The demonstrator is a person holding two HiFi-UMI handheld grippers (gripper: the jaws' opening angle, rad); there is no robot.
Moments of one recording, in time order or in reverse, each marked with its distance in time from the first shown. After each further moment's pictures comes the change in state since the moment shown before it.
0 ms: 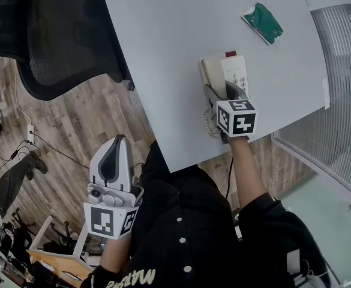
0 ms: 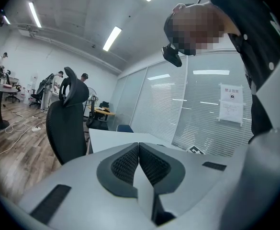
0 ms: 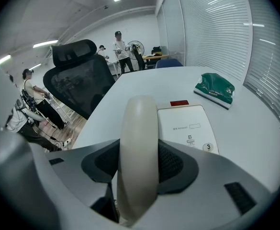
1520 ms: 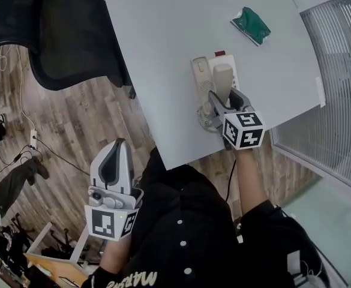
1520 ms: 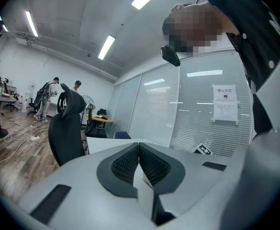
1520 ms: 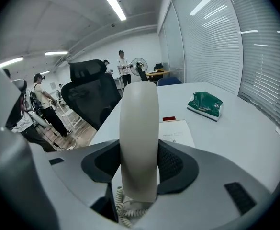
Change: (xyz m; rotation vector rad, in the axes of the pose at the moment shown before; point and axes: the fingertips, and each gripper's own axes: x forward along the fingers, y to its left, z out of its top) left arm -0.034 -0.036 0.019 0.064 -0.077 -0.012; right arm -0.070 -0.002 0.006 -0.018 -0.191 0.038
